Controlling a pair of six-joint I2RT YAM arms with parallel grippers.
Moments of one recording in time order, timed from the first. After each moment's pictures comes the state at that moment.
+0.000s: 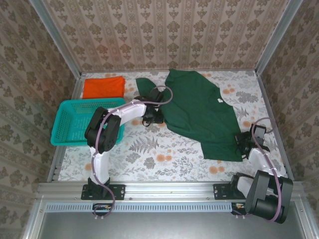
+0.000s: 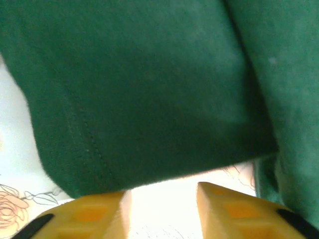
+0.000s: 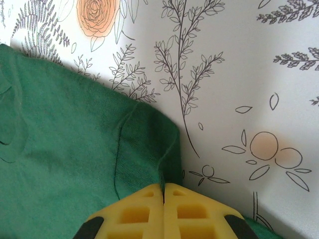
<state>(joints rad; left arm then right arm) -0.64 2.02 1.42 -0.64 0.03 -0.48 -0.38 1.05 0.34 -0.22 -0.14 0.97</state>
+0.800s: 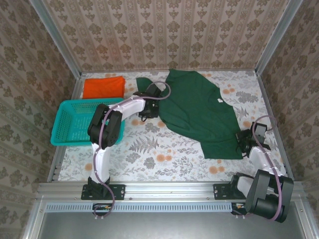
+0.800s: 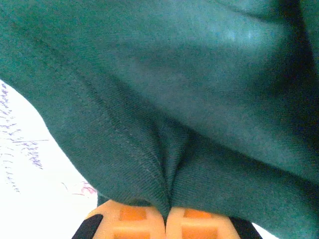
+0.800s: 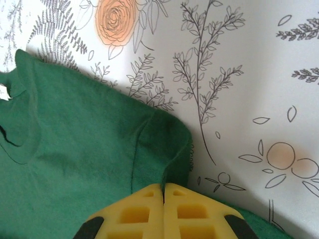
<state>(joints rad) -0.58 2.09 1.52 -0.68 -0.13 -0.39 -0.38 1.06 0.38 -0.22 -0.14 0.96</state>
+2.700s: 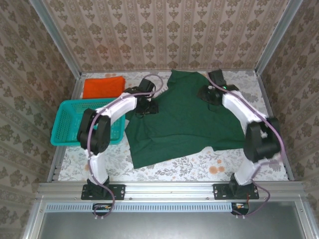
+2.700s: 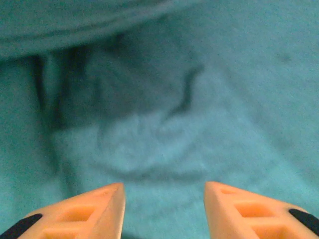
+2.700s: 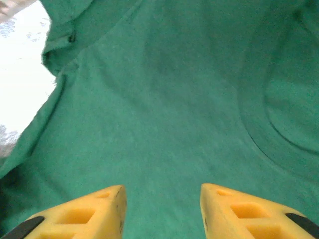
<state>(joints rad) -0.53 2.02 1.55 -0.70 0.07 -0.49 0.20 1.91 1.55 -0.59 0.01 0.57</state>
